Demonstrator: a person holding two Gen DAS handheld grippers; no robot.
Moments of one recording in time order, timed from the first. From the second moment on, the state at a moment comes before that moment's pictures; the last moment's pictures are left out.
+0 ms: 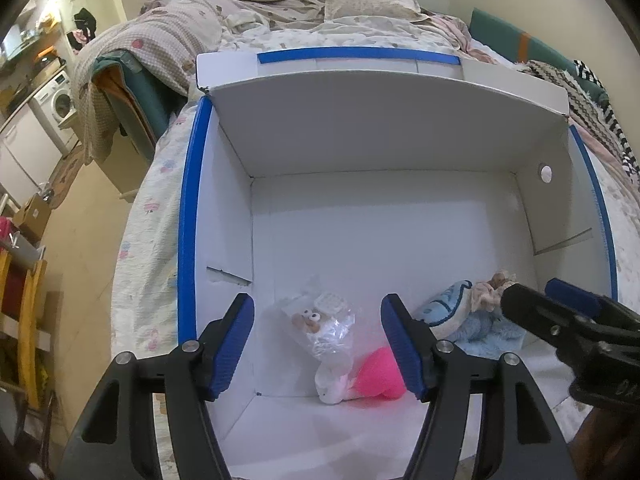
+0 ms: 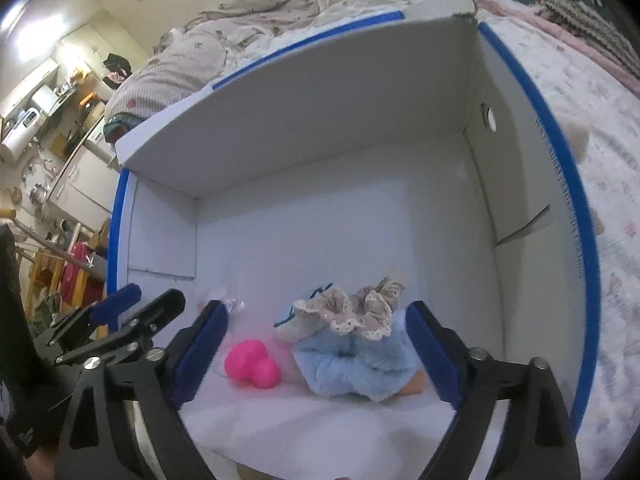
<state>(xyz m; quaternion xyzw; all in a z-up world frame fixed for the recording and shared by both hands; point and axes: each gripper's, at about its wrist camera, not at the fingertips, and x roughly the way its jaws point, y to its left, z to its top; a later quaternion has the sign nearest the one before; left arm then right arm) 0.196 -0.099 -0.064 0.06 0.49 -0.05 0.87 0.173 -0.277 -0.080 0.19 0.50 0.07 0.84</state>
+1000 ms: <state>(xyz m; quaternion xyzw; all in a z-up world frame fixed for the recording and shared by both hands) 0.156 -0.063 -0.039 0.02 0.47 -0.04 0.88 0.141 -0.287 -0.067 0.19 0.49 0.05 0.85</state>
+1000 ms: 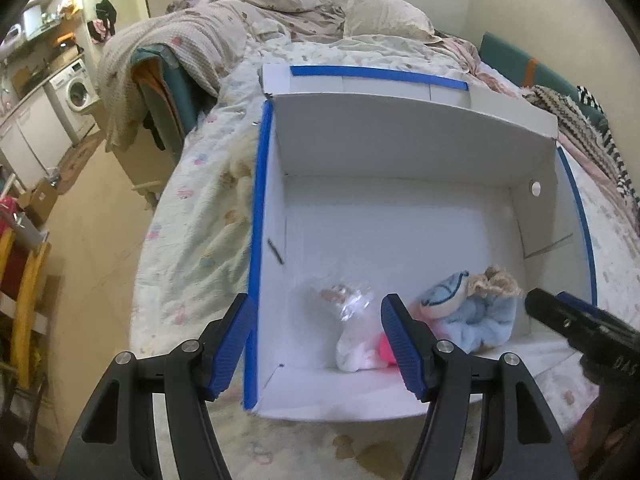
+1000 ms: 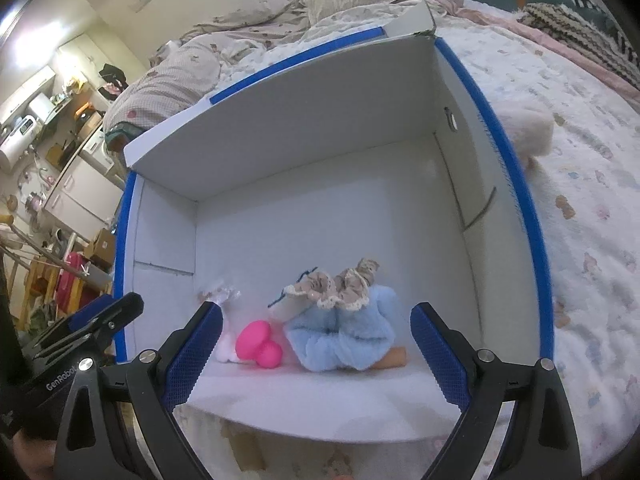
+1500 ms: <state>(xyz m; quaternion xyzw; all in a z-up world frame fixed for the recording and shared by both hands) 0.120 -0.026 -0.052 -0.01 0.50 -0.01 0.87 0.099 -0.285 -0.057 0.17 0.47 0.03 0.86</state>
